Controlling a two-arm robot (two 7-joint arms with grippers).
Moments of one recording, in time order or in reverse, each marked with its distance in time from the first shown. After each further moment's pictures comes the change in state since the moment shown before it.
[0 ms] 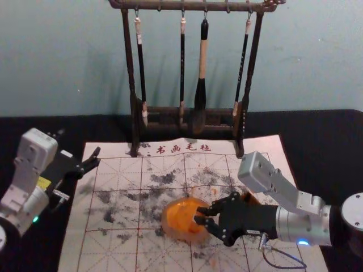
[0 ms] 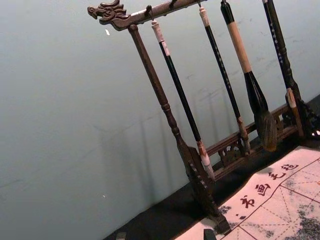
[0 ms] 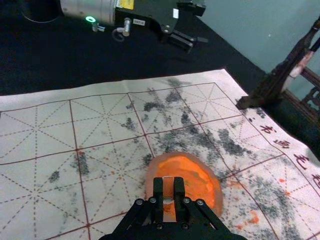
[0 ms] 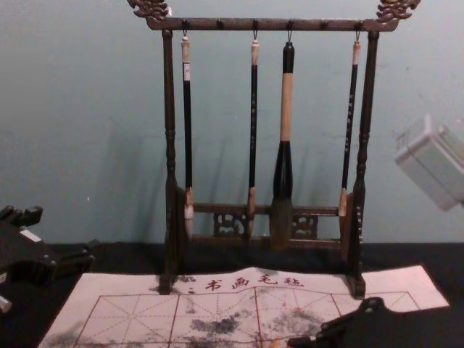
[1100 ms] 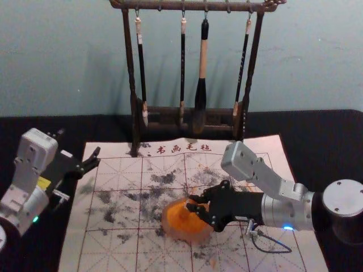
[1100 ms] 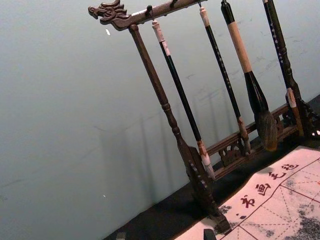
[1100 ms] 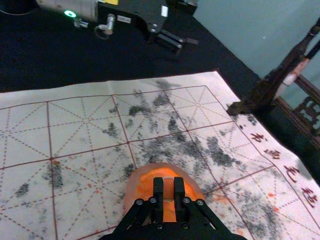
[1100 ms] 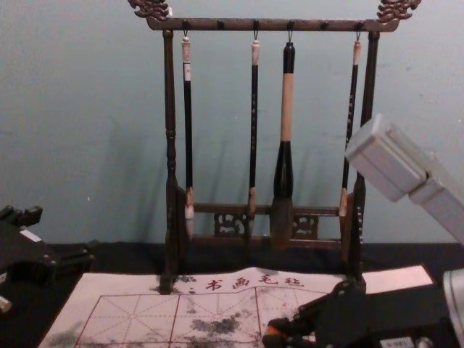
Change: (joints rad) left arm 0.000 0.000 0.000 0.000 0.000 0.000 0.000; right arm 0.084 -0.067 -0.038 0.088 -0.054 0.005 -0.014
